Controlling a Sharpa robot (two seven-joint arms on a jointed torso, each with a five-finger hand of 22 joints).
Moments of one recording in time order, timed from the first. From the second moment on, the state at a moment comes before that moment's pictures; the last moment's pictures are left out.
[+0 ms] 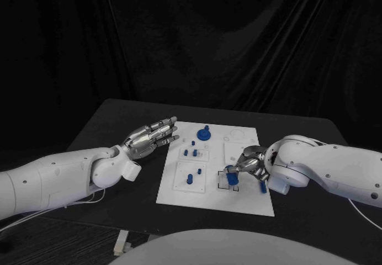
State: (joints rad) left arm 1.02 -0.89 -0.21 1.32 0.00 0.35 0.59; left_hand 1.38 0.24 -0.20 0.13 0.54 0.24 0.05 0.04 0.03 0.02 0.03 0.07 0.02 0.00 0.13 0.01 0.00 0.16 0.01 0.23 0.01 0.03; right arm 1.18 -0.76 -0.21 1.58 -0.81 -0.03 -0.59; right_hand 1.03 -0.04 0.13 0.18 0.69 0.97 0.04 0.37 0.67 1.47 -0.04 1.57 1.31 1.47 -0.10 1.44 1.31 0.04 1.46 0.01 1.34 1.31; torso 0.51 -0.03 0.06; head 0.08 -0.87
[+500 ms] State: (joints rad) left arm 1.02 -0.88 -0.21 1.32 0.00 0.35 0.59; left_hand 1.38 0.24 -0.20 0.13 0.55 0.24 0.05 0.04 0.03 0.02 0.03 0.07 0.02 0.00 0.13 0.01 0.00 0.16 0.01 0.23 0.01 0.03; right arm 1.14 -0.73 -0.21 1.55 -0.77 -0.05 -0.59; right_hand 0.98 -0.03 0.18 0.16 0.54 0.94 0.04 0.40 0.69 1.47 -0.04 1.57 1.31 1.47 -0.10 1.44 1.30 0.04 1.46 0.01 1.34 1.31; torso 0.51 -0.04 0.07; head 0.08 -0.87
